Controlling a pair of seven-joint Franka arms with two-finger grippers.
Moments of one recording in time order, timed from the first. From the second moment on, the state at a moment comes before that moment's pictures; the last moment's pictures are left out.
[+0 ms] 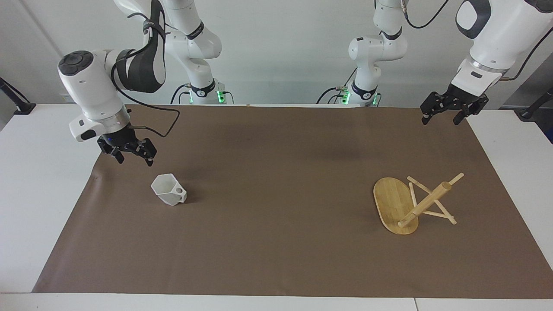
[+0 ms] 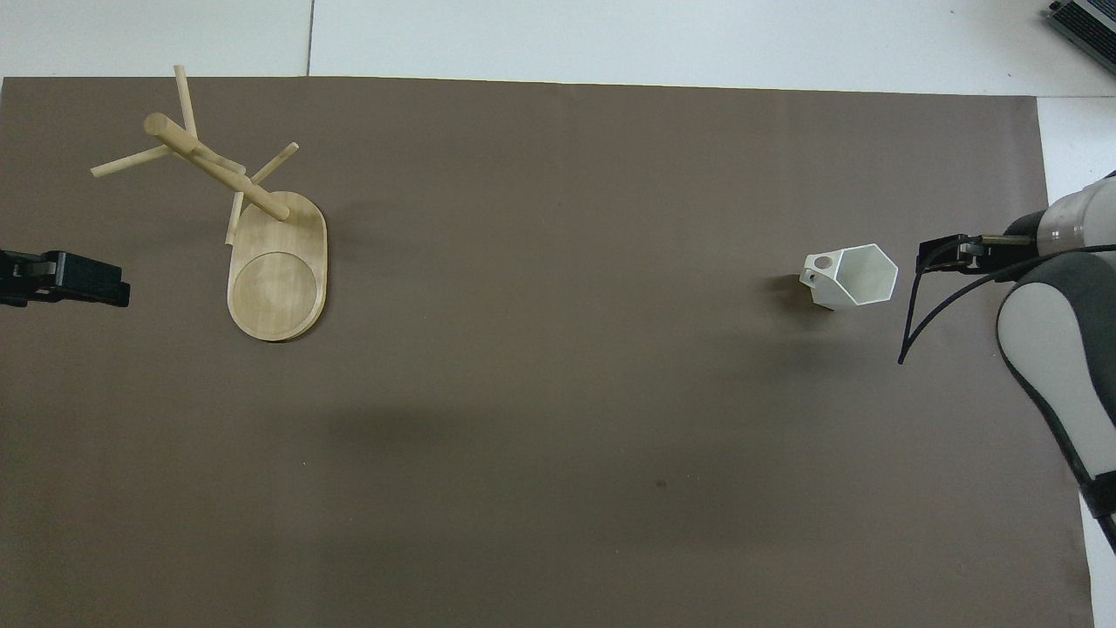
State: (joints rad) left arm 0.02 -0.06 -0.05 -1.66 -0.02 1.61 0.03; right arm -0.10 0.09 -0.02 -1.89 -0.01 2.07 0.01
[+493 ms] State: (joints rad) left arm 0.02 -0.06 -0.05 -1.66 -0.02 1.61 0.03; right arm -0.10 0.13 -0.02 -1.98 -0.01 2.21 0.03
